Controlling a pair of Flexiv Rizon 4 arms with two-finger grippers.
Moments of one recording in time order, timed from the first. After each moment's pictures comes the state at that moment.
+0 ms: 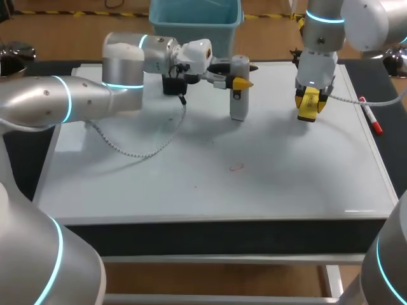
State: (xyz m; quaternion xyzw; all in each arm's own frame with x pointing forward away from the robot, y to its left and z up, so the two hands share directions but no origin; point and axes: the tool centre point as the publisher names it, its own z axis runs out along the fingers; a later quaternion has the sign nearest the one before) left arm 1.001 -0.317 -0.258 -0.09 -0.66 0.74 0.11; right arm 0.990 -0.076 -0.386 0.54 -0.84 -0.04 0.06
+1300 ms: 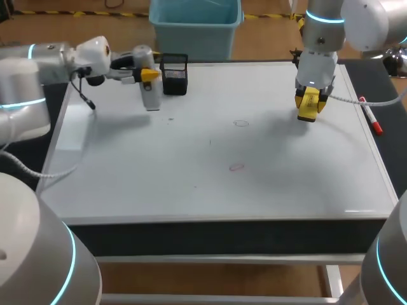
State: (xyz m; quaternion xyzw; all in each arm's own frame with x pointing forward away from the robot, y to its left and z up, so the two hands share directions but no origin) left arm 1.021 -0.071 -0.235 0.01 -0.67 0.74 -0.04; right arm 0.990 -0.076 -0.386 0.54 -0.84 -0.04 0.06
